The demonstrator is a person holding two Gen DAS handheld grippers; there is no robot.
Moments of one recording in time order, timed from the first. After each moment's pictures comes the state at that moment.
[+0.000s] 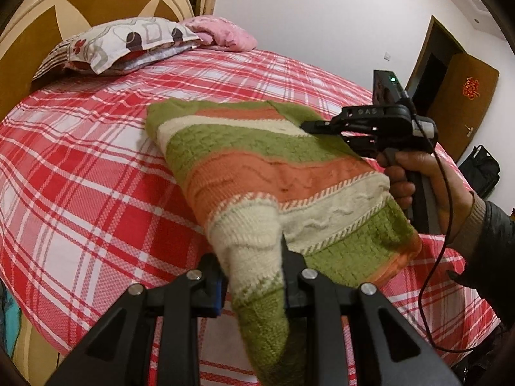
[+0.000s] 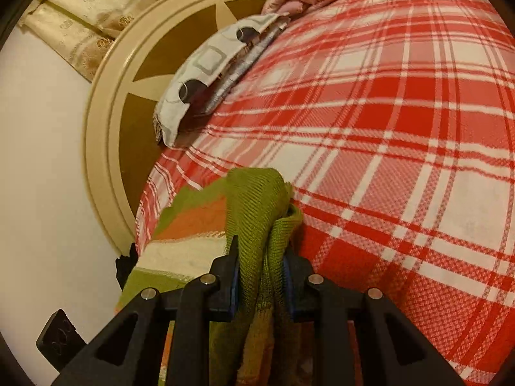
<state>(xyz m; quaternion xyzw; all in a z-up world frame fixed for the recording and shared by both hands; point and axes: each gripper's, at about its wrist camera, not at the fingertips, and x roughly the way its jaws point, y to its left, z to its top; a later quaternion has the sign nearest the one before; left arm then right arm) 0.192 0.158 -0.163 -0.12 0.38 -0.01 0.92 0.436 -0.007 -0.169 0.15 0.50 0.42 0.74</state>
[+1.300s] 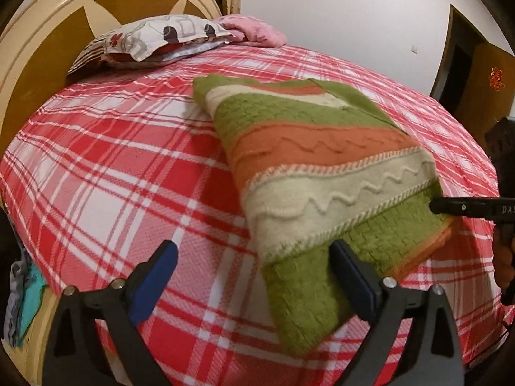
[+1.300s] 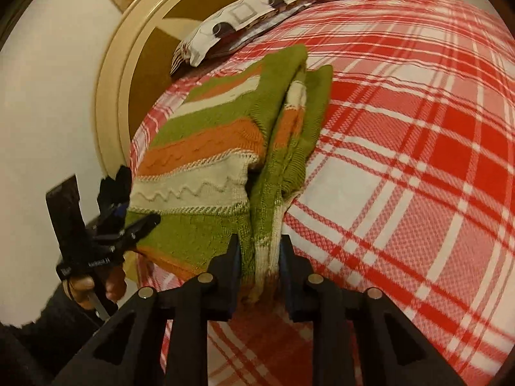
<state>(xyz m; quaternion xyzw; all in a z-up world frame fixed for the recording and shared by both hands) 0.160 0.163 -0.193 -0.08 0.38 0.08 0.92 0.277 -0.075 -0.162 0.03 0.50 0.42 0.76</state>
